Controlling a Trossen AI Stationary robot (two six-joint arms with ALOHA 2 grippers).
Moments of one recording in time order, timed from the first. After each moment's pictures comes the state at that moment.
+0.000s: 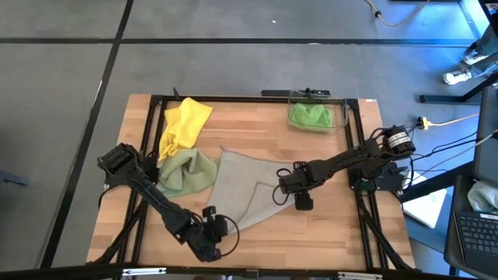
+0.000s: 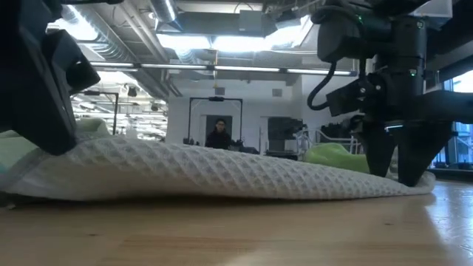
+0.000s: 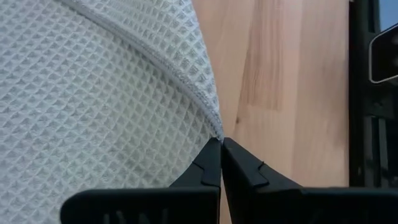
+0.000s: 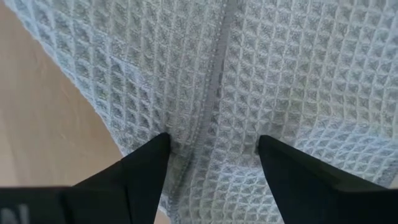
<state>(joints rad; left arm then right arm) -0.75 1.86 1.11 -0.29 -0.44 -0.91 0.26 1.70 0.89 -0.70 0.06 0.20</state>
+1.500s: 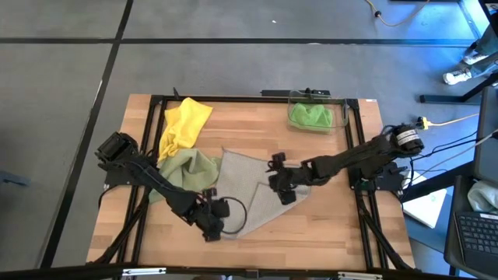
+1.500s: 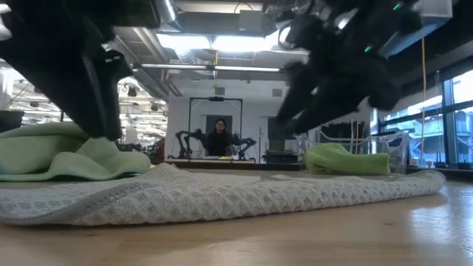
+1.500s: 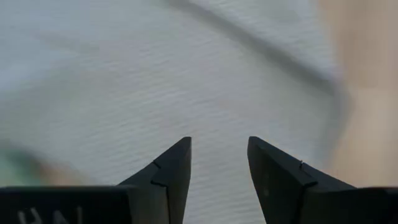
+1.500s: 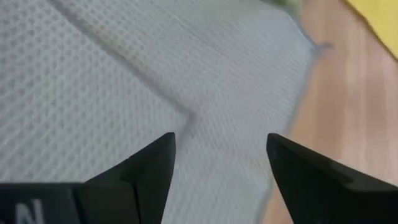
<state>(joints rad) -0.59 1.74 1.11 -0.59 -0.34 -0.73 0.22 1.62 0.89 -0.15 0.28 -0.27</state>
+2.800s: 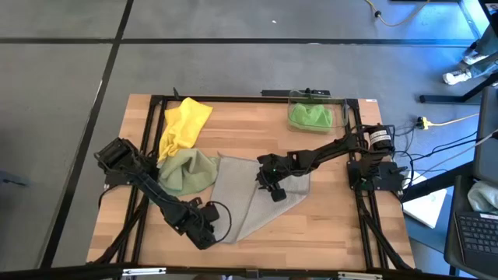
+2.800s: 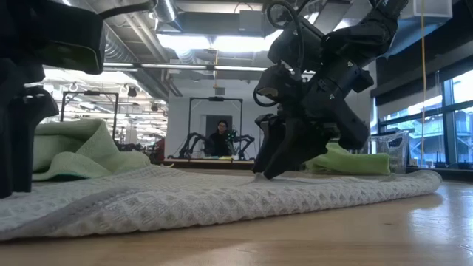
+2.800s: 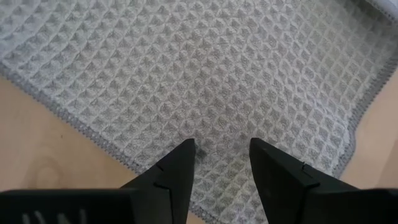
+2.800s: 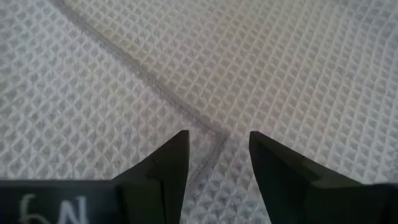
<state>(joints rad) -0.71 1.80 1.01 -0.49 -0.29 -1.17 0.05 1.86 0.89 0.12 -0.15 -0.29</state>
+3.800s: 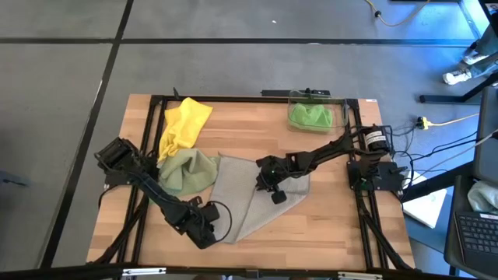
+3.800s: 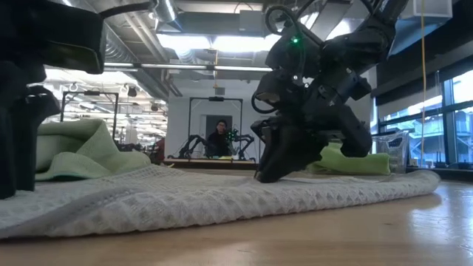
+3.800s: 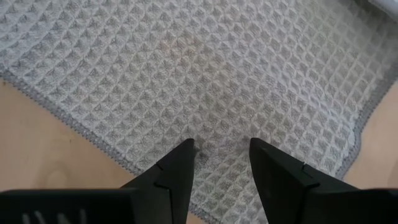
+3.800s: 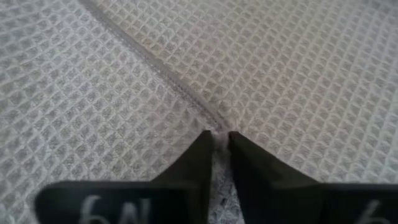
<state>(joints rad) -0.71 1.80 1.01 -0.50 -0.29 -1.15 0.05 1.90 0.89 0.16 -0.21 -0.33</state>
